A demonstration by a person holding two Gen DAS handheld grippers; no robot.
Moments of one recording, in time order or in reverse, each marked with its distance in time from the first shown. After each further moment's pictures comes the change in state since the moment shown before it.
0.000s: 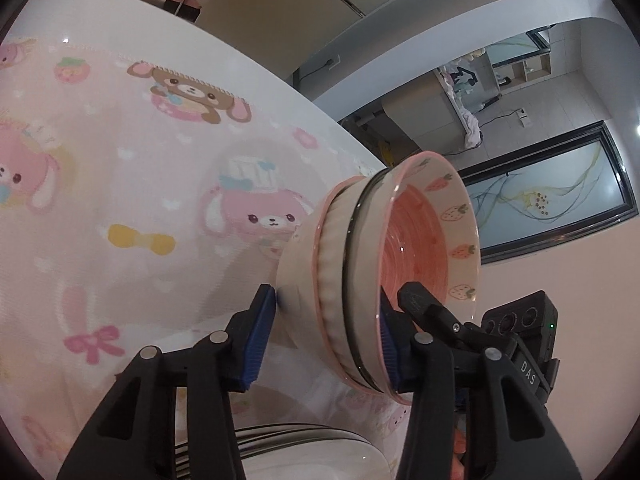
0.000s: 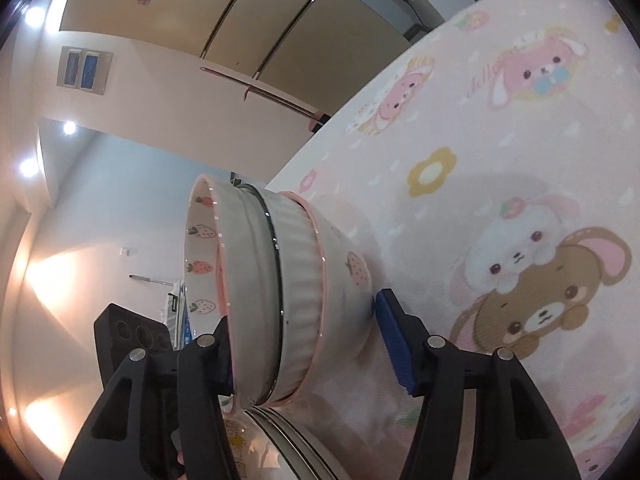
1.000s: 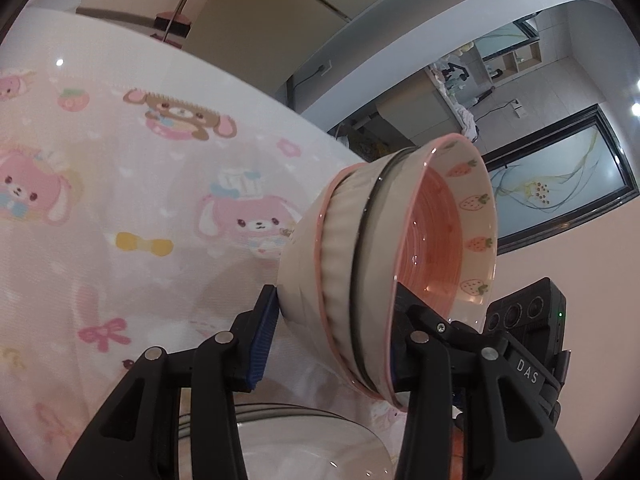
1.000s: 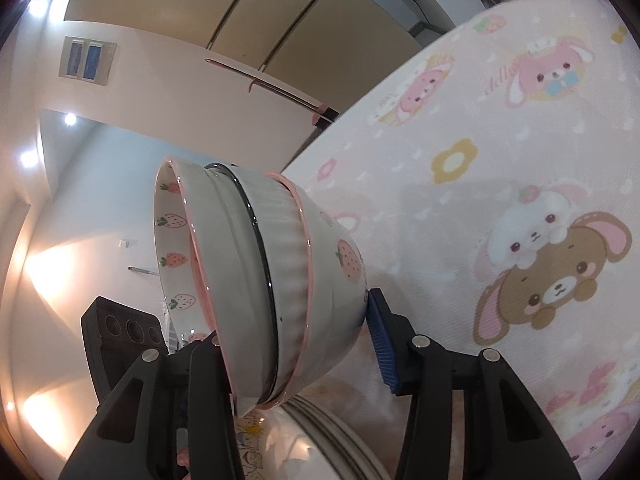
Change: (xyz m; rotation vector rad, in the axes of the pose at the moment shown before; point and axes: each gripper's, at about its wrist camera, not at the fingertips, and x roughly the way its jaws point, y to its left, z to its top) left arm -0.014 -0.018 0.001 0.078 -0.034 0.026; right arm -0.006 0.021 -0.003 -0.035 0.015 -0.007
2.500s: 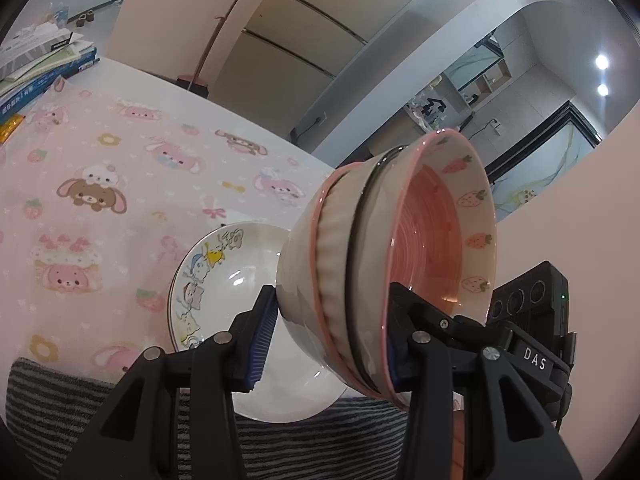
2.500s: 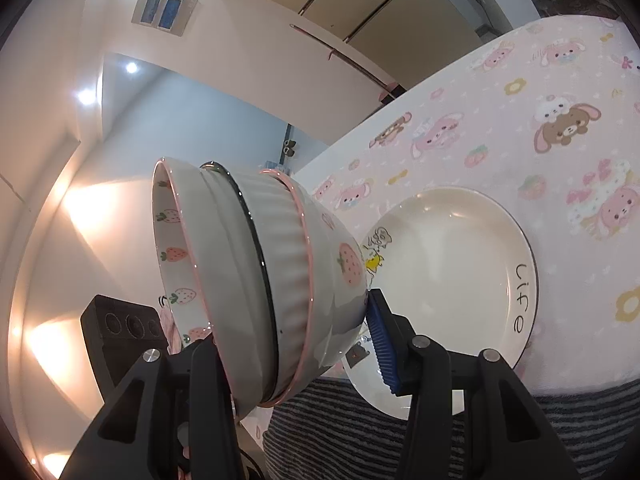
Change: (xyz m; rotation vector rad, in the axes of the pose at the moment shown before) left arm -0.163 -0.023 -0.135 0.075 -0.206 0.058; right arm -0.094 0.091 -0.159 -0.164 0.071 0.133
